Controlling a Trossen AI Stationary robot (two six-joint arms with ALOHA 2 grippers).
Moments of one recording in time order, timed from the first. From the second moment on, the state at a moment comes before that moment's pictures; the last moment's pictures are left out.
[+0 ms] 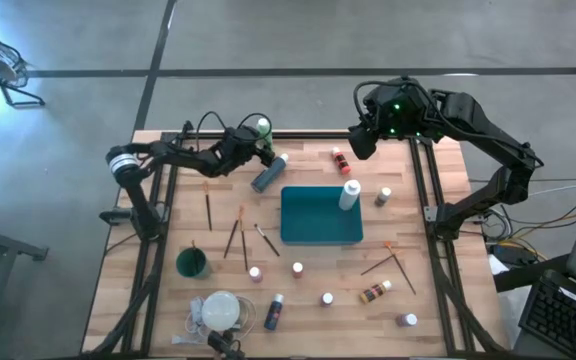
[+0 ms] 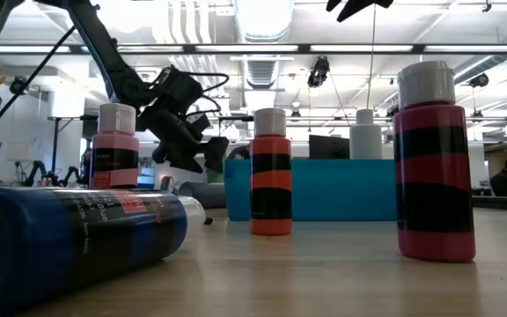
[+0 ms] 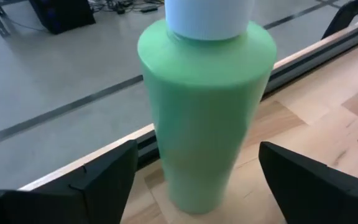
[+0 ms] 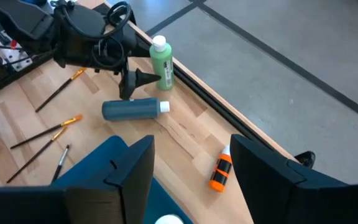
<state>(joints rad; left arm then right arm) 0.60 1.73 0.79 0.49 -0.37 -0.18 -0.32 1.44 1.90 -1.22 0.26 0.34</state>
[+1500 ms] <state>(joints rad) 0.56 1.87 0.95 0.45 -0.50 -0.30 -0.32 1.44 1.90 -1.23 0.25 0.31</state>
